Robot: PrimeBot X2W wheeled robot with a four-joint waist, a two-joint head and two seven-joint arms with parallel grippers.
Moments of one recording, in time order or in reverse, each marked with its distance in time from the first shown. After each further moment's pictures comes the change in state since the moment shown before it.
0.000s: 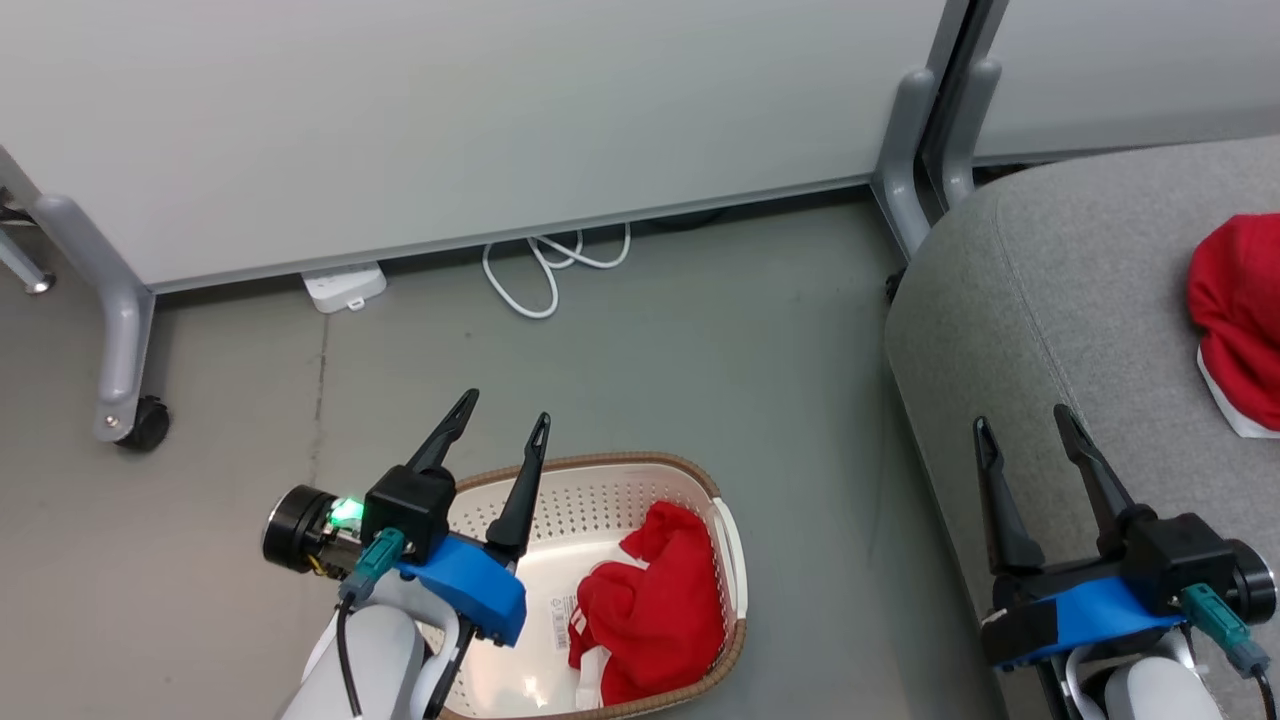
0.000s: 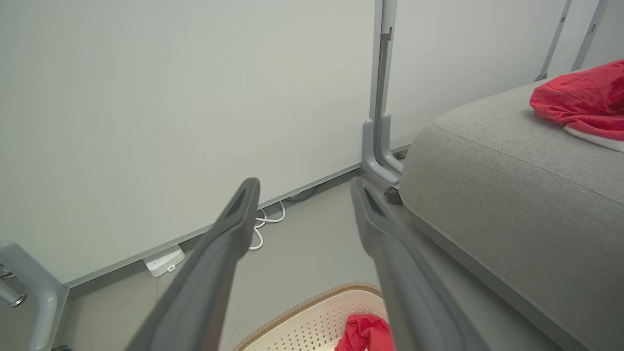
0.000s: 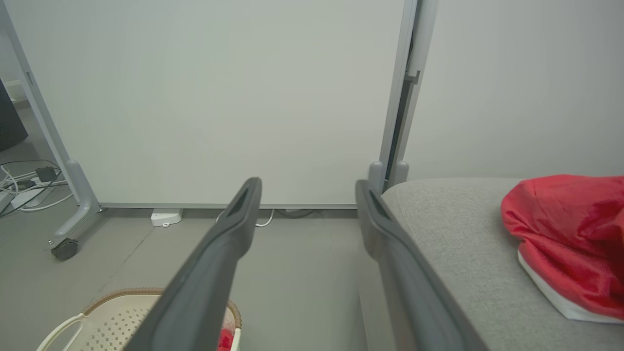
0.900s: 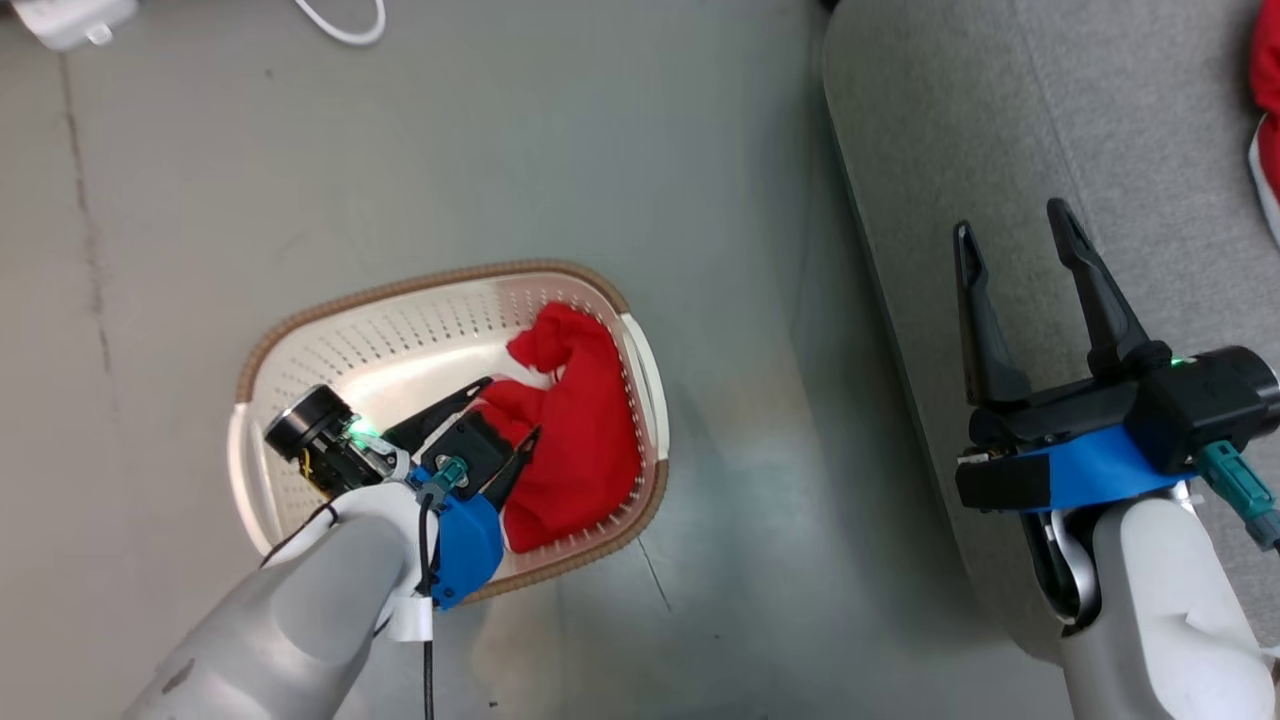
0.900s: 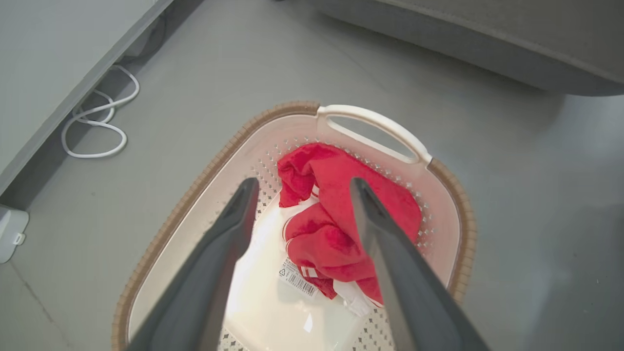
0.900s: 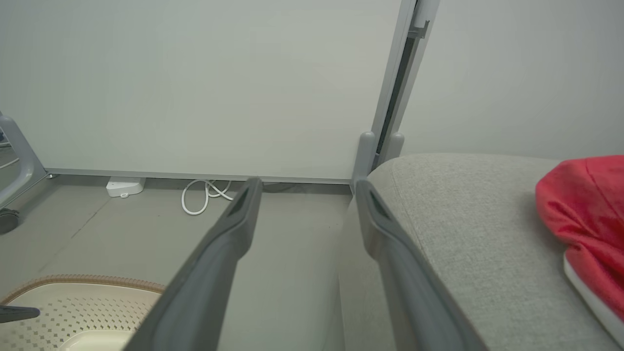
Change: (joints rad) left arm -0.429 0.145 -0.649 0.467 -0.151 0.000 0.000; right arm -0.257 -0.005 0.058 -0.064 -0.005 0.000 0.000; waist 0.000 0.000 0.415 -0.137
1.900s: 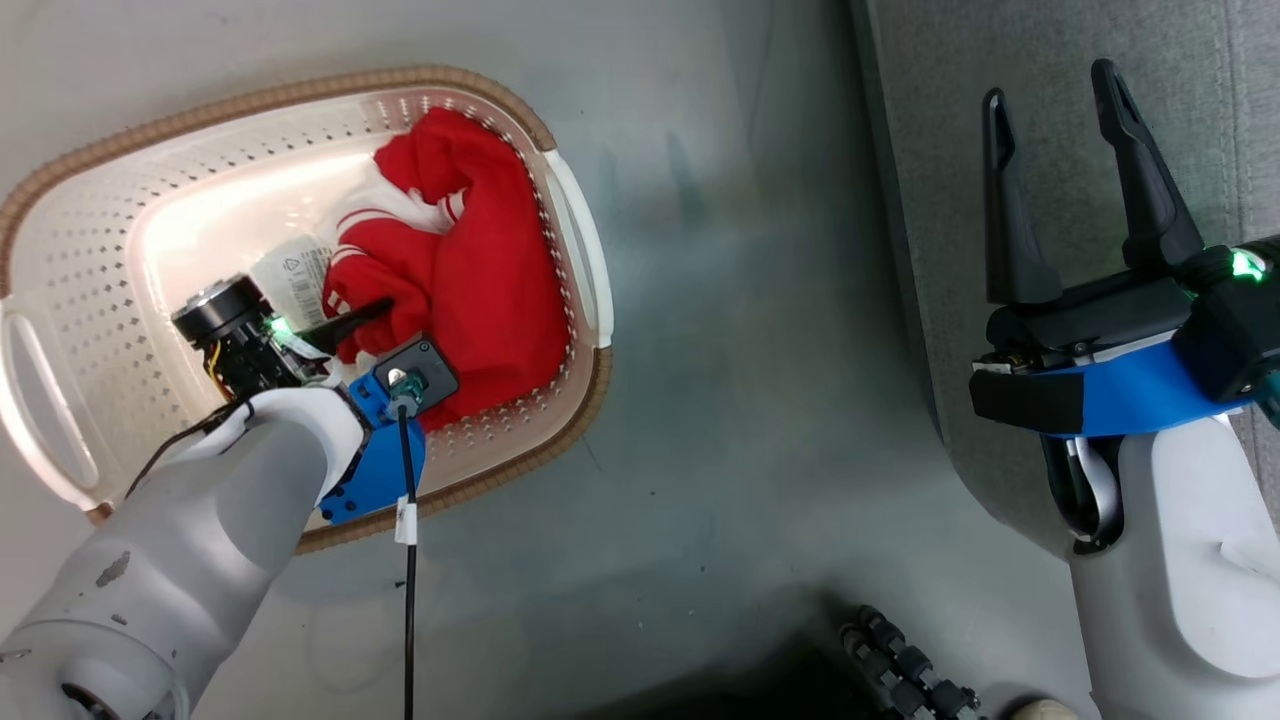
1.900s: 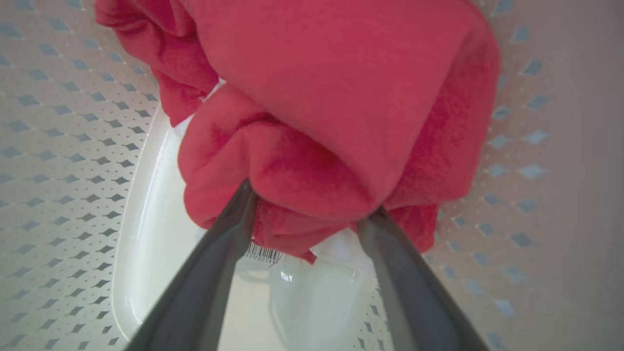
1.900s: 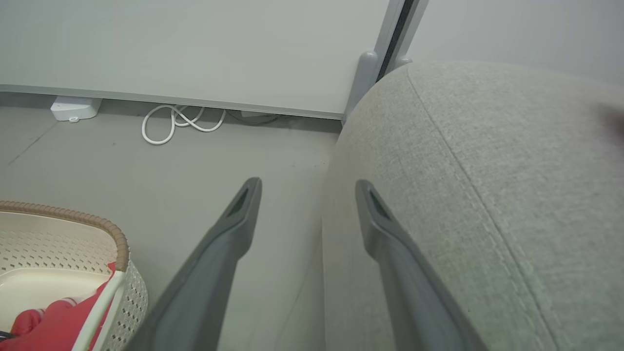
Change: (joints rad) left arm -0.244 0.050 -0.299 0.193 -0.005 0.000 0.082; right arm -0.139 -0.003 0.006 -0.060 0.001 0.000 0.000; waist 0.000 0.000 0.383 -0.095
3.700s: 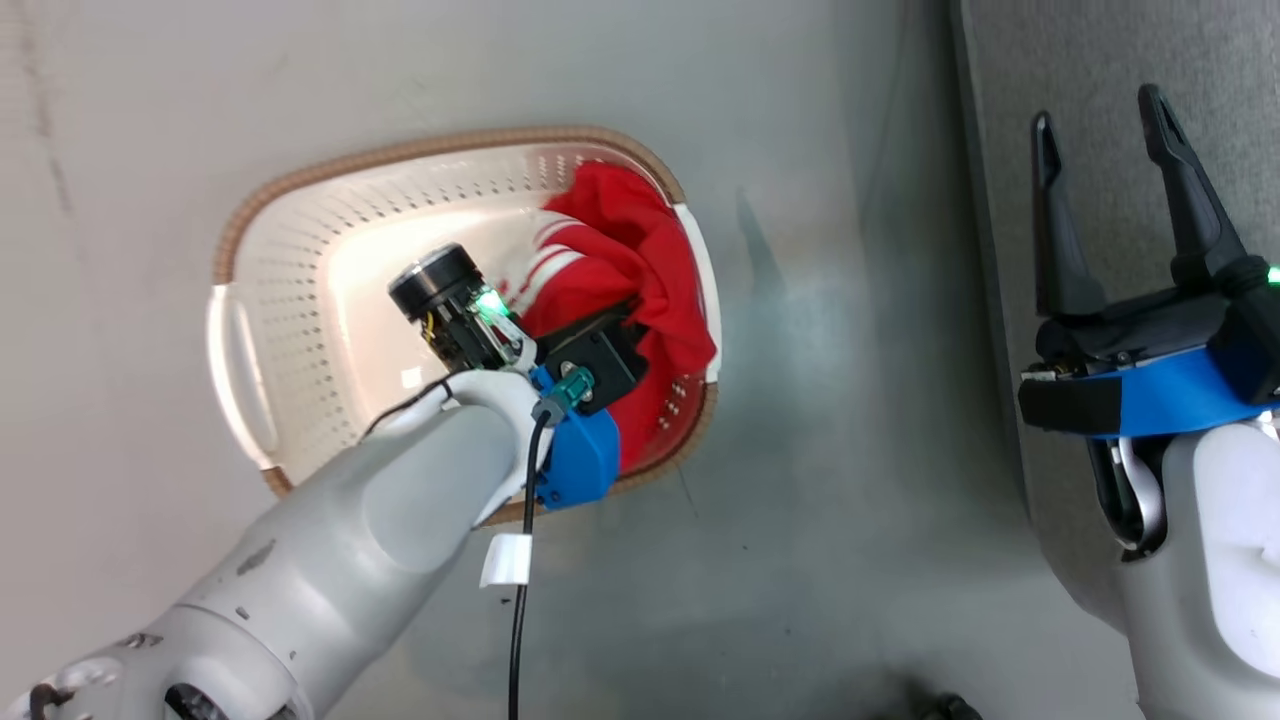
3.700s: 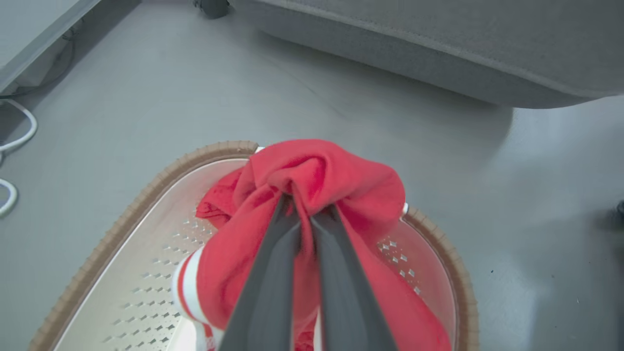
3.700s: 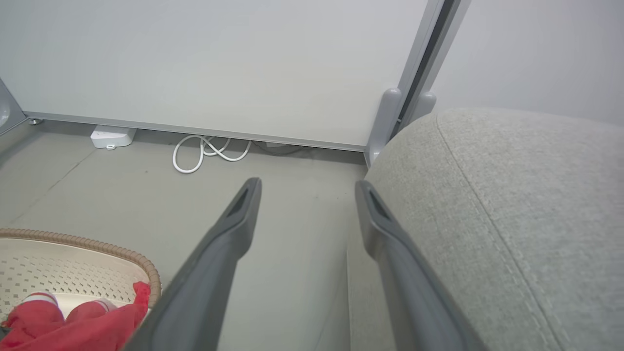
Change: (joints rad) left arm -0.006 -0.120 0.048 -0.268 -0.098 0.000 -0.082; right arm 0.018 -0.061 -0.033 0.038 -0.007 0.000 0.000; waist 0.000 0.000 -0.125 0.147
